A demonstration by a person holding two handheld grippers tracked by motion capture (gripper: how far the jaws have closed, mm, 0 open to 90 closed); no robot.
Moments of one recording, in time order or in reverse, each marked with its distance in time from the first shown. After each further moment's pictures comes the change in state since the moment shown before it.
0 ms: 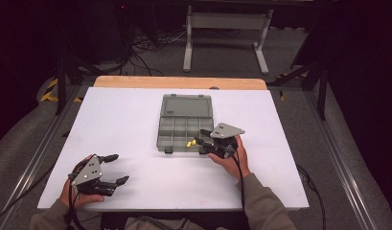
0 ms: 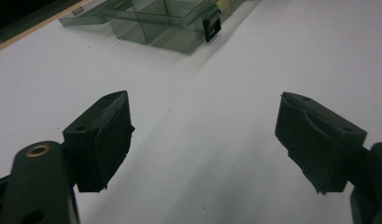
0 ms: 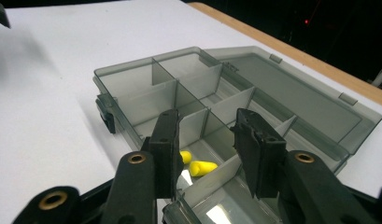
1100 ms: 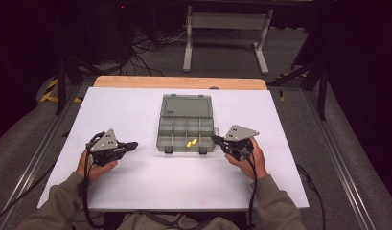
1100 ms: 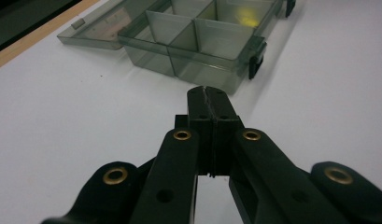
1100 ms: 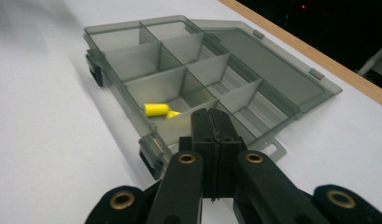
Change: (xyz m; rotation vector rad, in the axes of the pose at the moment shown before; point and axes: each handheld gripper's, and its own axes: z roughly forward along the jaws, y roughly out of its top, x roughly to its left) left arm 0.055 0.047 0.049 0.046 -0.061 -0.001; right arm -0.017 -0.010 -0.036 0.093 -0.024 -0.064
